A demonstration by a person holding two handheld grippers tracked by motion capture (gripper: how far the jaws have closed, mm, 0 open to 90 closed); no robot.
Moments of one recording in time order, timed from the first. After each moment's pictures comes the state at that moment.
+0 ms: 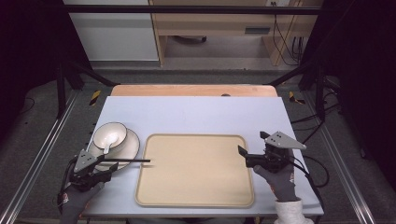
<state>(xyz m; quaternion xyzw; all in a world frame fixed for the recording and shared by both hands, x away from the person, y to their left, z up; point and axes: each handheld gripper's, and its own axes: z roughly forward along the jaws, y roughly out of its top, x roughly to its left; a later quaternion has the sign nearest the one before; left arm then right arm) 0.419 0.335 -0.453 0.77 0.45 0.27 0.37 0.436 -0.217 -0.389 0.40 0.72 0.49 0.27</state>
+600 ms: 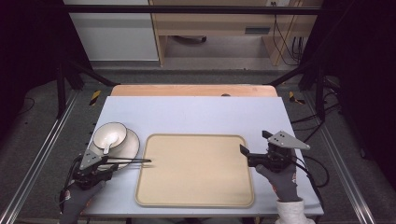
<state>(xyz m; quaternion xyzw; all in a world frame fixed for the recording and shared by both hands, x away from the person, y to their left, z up) 0.426 0.333 -0.460 0.79 0.44 0.25 0.35 0.435 -0.222 -0.385 0.40 0.72 0.50 0.28</state>
